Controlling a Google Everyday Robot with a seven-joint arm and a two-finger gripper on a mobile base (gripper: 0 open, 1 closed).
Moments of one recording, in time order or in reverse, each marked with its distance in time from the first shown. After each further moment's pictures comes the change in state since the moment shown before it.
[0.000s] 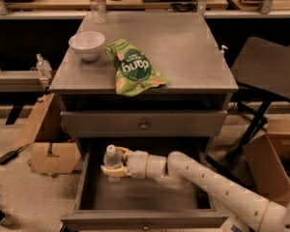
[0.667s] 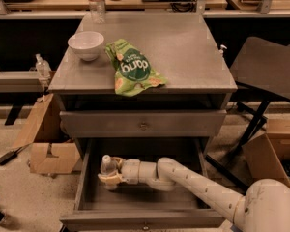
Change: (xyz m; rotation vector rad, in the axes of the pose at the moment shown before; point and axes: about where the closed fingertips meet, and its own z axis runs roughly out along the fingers) arm 0.100 -0.009 0.039 -0.061 0.041 0.058
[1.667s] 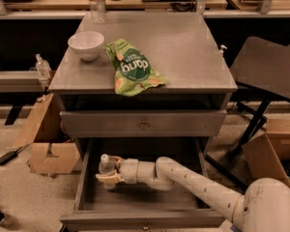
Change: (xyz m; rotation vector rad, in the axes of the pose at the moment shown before) arm -0.002 0.003 0.006 -0.009 -0.005 0.000
